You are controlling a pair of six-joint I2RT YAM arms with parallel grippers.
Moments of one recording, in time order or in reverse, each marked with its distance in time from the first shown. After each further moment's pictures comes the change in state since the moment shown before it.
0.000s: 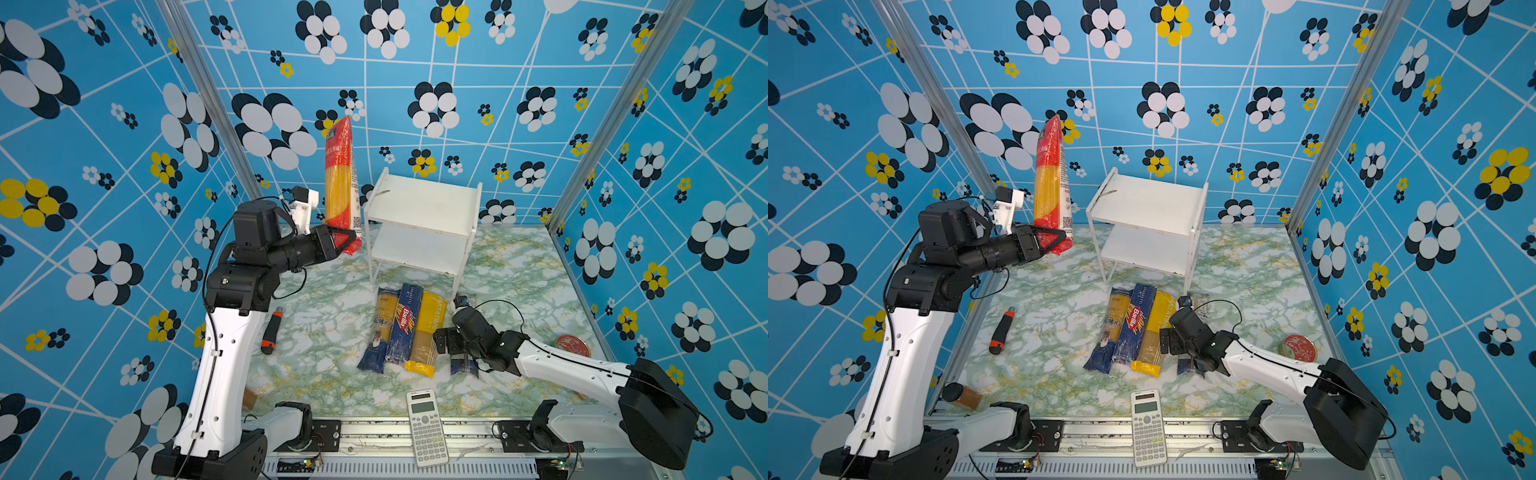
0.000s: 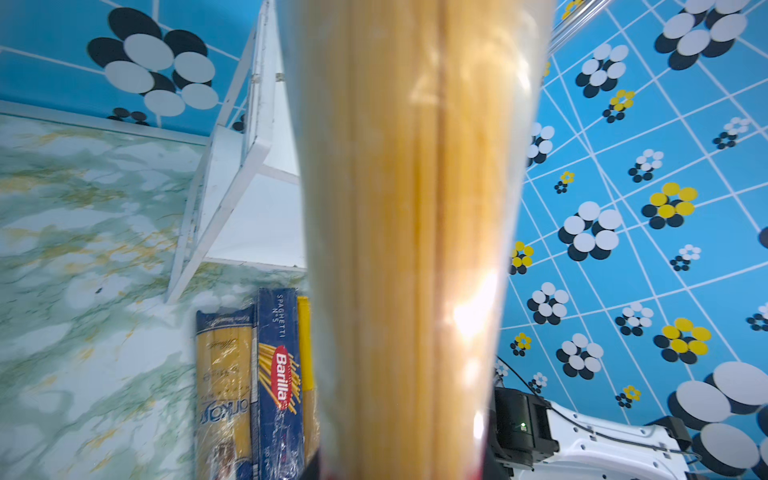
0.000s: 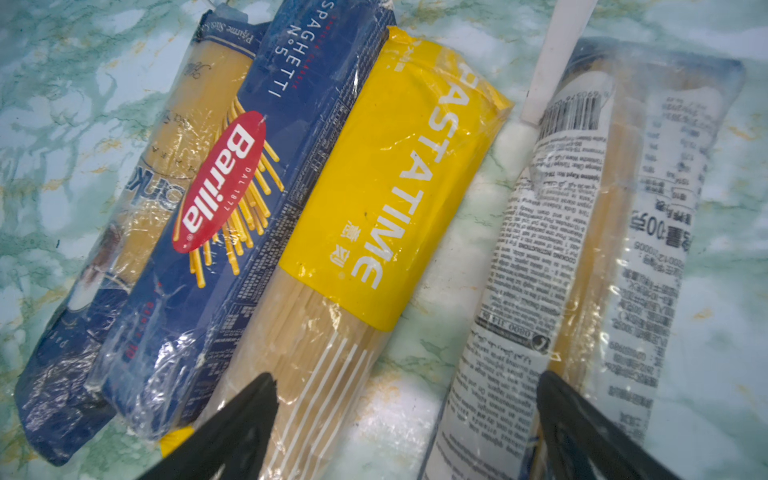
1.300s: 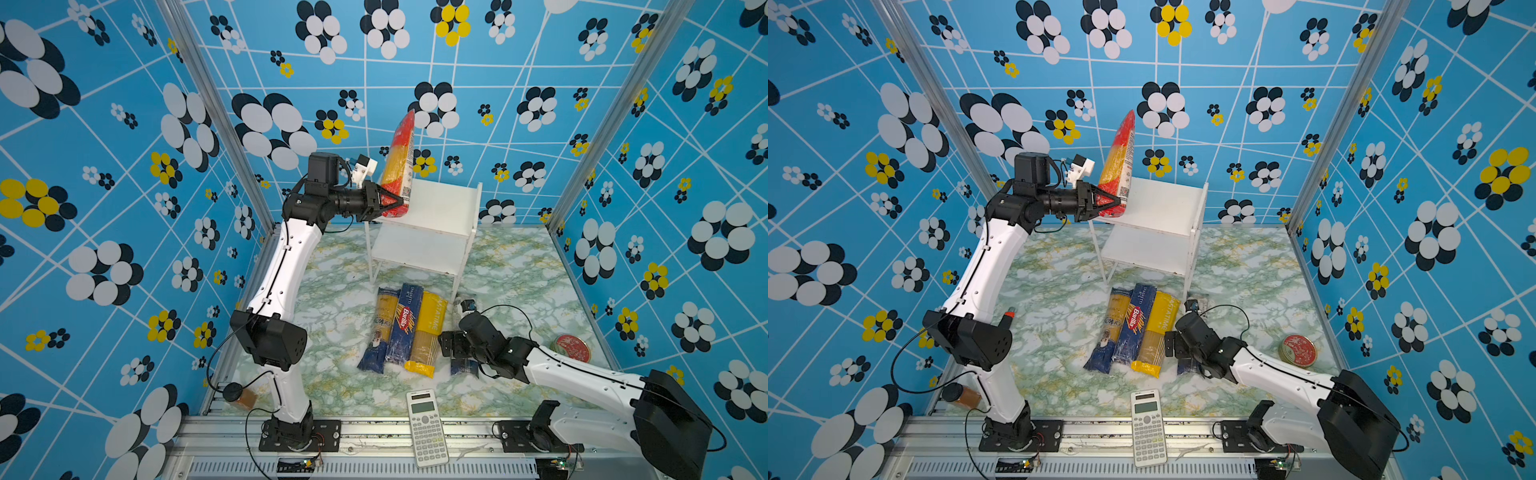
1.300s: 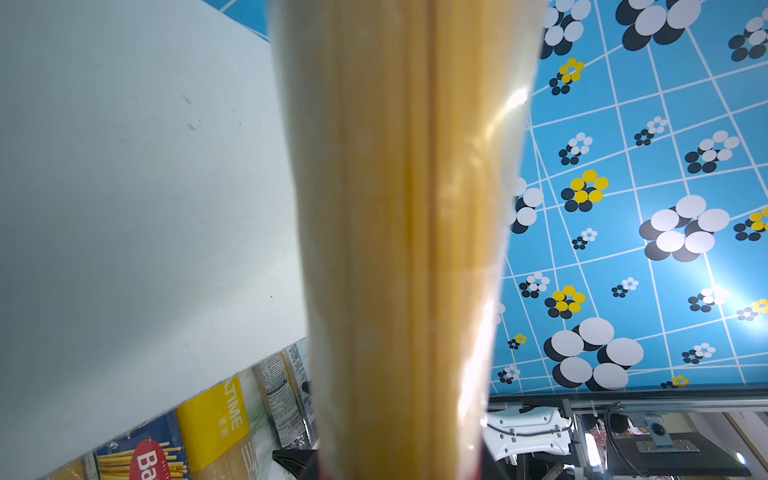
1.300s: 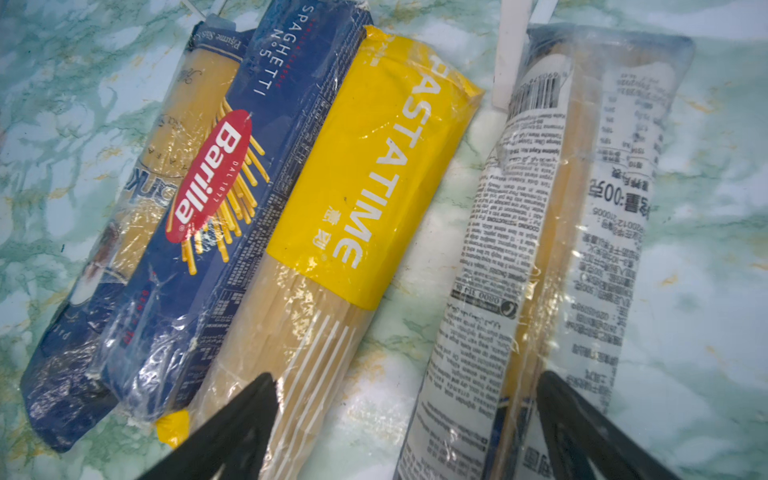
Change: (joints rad) left arm -0.125 0.659 0.545 0.004 0.267 -0.126; right arm 0.000 -0.093 -0.068 -0.005 0.020 0.037
